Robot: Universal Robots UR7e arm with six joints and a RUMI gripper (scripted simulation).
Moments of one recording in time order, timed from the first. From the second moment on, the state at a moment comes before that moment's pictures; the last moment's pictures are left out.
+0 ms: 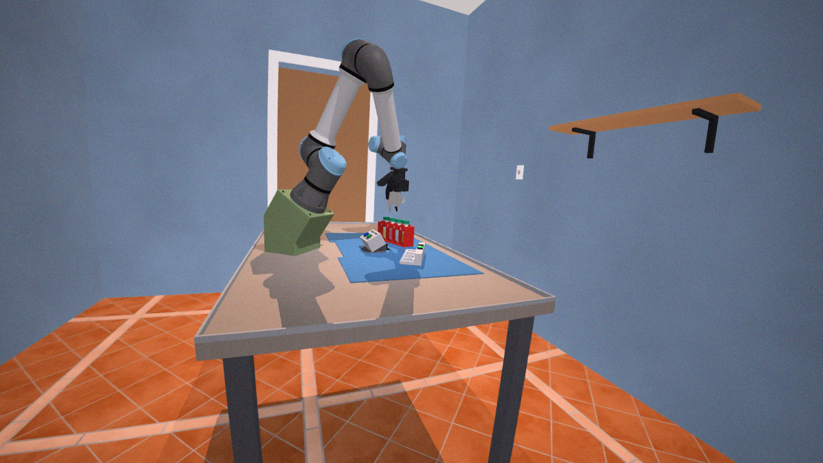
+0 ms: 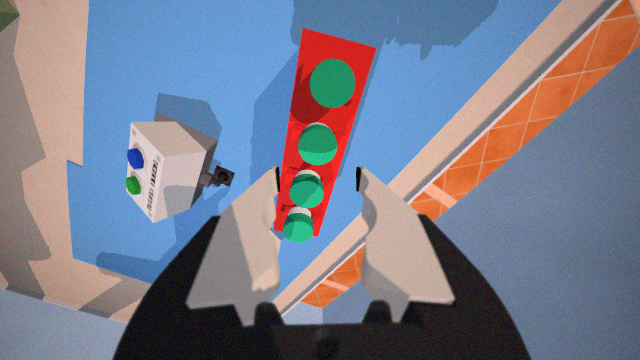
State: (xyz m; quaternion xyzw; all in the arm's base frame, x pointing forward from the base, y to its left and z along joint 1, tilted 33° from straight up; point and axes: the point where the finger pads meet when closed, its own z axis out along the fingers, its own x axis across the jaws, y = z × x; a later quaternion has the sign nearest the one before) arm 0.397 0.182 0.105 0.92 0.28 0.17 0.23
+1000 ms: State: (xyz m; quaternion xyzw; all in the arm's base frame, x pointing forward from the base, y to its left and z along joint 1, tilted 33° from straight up) arm 0.414 0.170 0.074 0.91 0.30 0.17 0.23
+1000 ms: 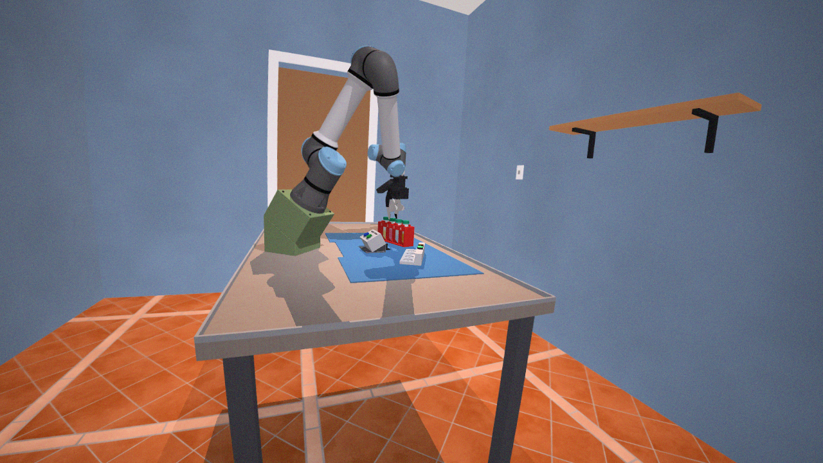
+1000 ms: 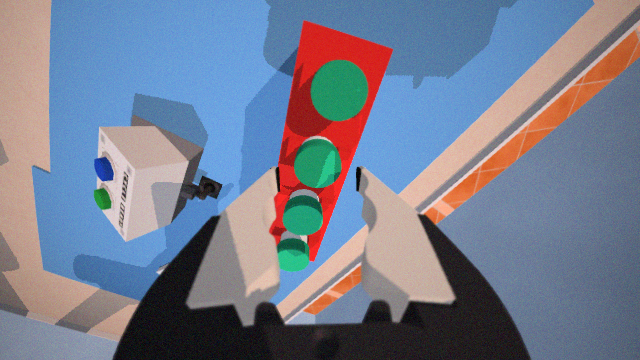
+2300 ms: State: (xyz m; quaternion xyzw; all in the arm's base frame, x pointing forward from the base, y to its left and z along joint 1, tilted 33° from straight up) arm 0.418 0.167 0.068 0.91 0.29 0.17 0.23
